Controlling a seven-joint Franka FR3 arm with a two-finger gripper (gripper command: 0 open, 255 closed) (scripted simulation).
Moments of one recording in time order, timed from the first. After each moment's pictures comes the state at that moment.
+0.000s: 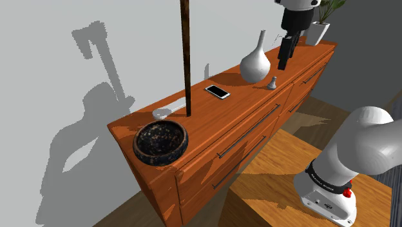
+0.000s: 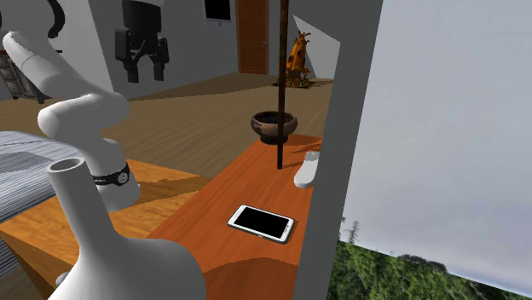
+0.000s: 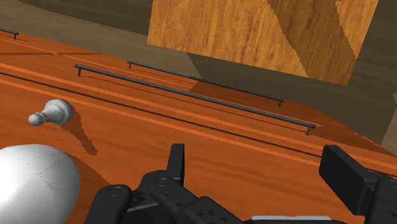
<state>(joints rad) 0.02 -0.76 0.01 -2.27 -0.12 1.45 -0.16</state>
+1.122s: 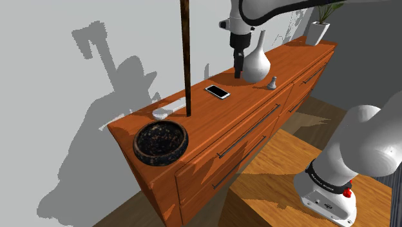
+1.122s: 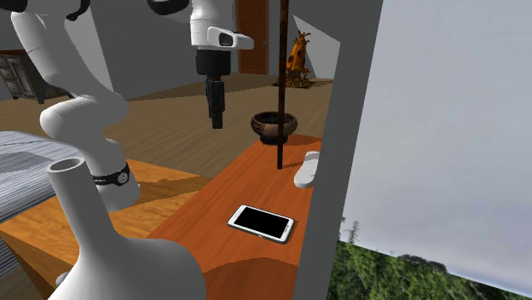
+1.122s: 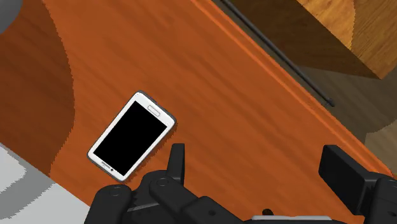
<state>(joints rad) 0.14 -0.29 -0.09 -2.13 -0.11 1.82 -0.58</state>
